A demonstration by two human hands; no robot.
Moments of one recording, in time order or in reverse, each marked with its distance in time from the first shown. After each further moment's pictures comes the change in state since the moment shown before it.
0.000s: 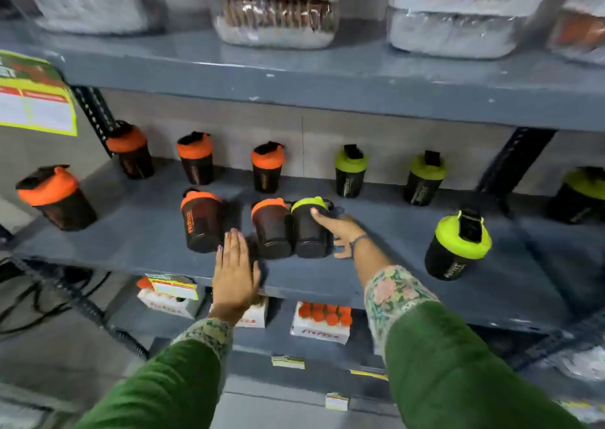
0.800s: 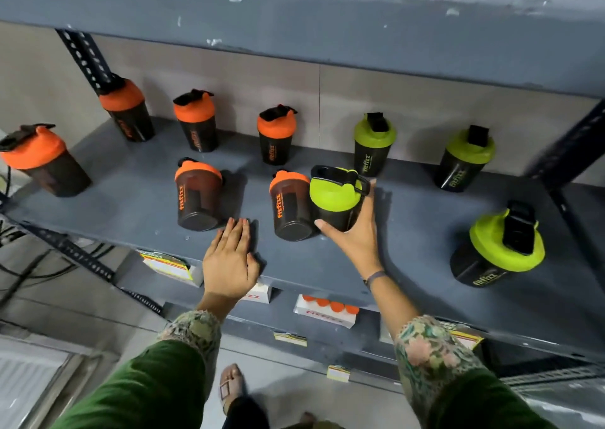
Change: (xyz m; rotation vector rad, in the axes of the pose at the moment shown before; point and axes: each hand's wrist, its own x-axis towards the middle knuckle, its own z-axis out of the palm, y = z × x) left_hand 0.007 0.000 0.006 0.024 -0.048 -0.065; right_hand 0.027 0.055 0.000 0.049 0.253 -0.712
